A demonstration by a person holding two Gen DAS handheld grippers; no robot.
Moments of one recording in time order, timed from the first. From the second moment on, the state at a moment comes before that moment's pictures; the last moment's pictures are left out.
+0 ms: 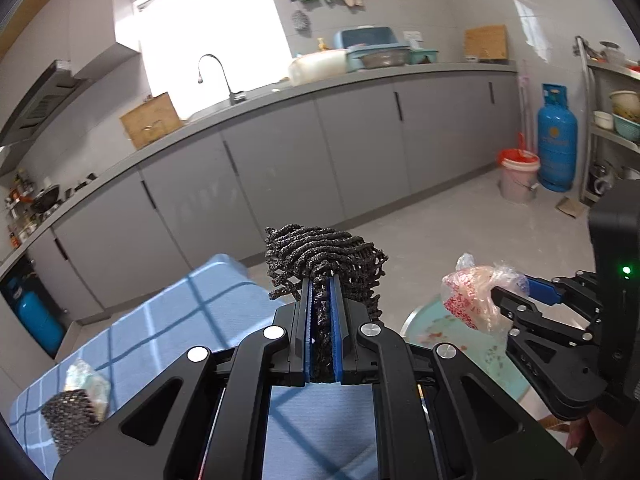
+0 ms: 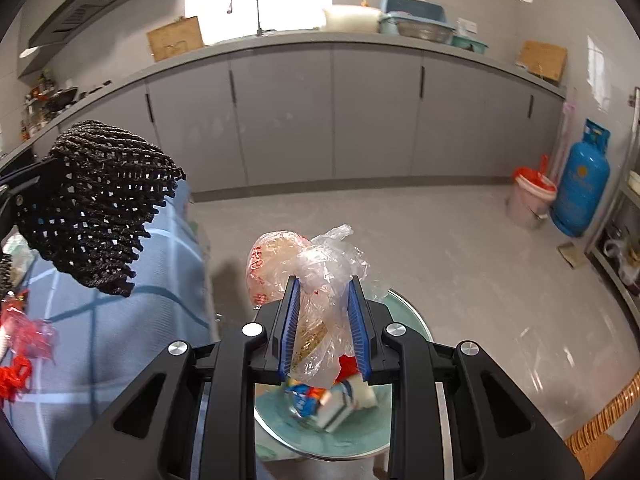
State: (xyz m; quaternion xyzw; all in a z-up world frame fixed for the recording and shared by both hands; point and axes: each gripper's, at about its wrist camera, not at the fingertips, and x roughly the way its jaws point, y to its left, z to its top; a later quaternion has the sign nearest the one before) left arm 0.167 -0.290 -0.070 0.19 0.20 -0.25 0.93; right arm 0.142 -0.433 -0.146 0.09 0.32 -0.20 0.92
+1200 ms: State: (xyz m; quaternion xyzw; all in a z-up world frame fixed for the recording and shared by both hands) left arm 0.177 -0.316 -0.110 0.23 0.22 -0.24 0.92; right arm 0.123 -0.474 -0.196 0.12 0.35 -0.23 0.90
